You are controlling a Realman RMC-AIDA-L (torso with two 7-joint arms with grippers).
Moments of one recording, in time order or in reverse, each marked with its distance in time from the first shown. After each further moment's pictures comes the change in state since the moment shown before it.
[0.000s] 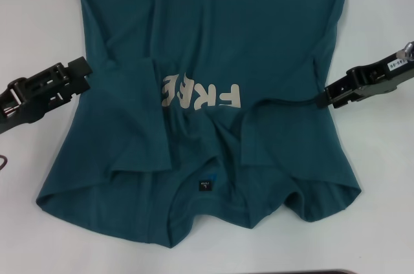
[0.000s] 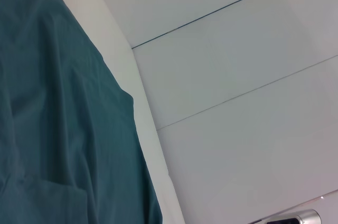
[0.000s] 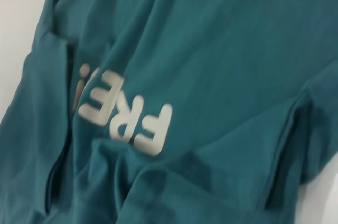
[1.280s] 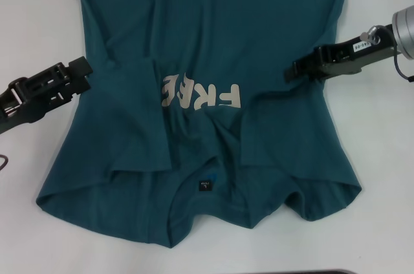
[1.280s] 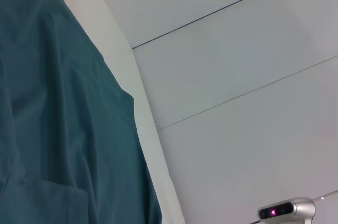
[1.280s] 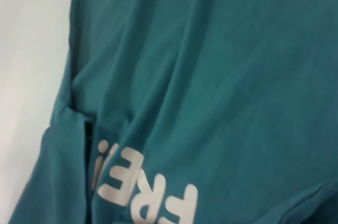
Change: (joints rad) left arm -0.001 -0.002 0.000 0.000 0.000 -0.003 0.000; right arm 0.029 0.038 0.001 0.081 0.097 0.185 0.005
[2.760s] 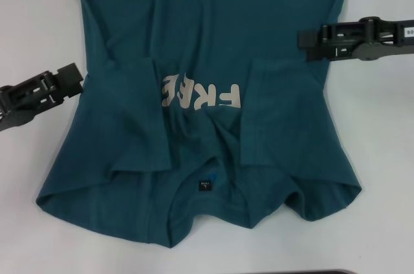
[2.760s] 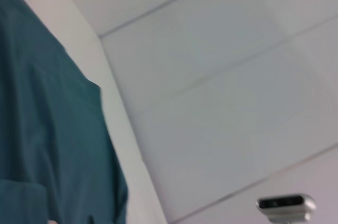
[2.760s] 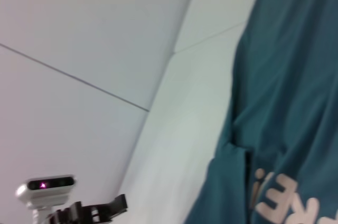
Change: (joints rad) left arm 0.009 0.033 -0.004 -0.003 0.003 0.113 0.052; right arm -0.132 -0.061 0.195 0.060 0.339 -0.317 -0.267
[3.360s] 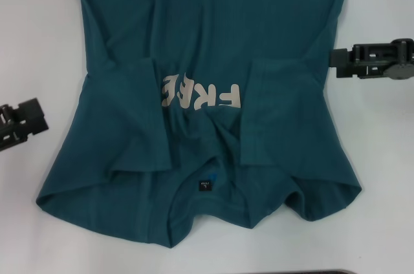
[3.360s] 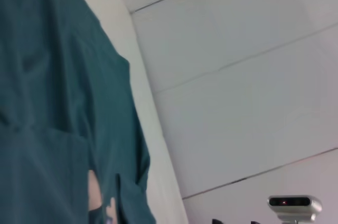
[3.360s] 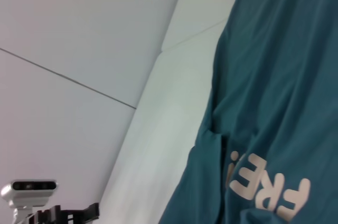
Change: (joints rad) left arm 0.078 0.094 0.063 -0.001 0.004 0.064 -0.114; right arm -0.093 -0.016 0.010 -0.060 -0.012 -0.037 -0.007
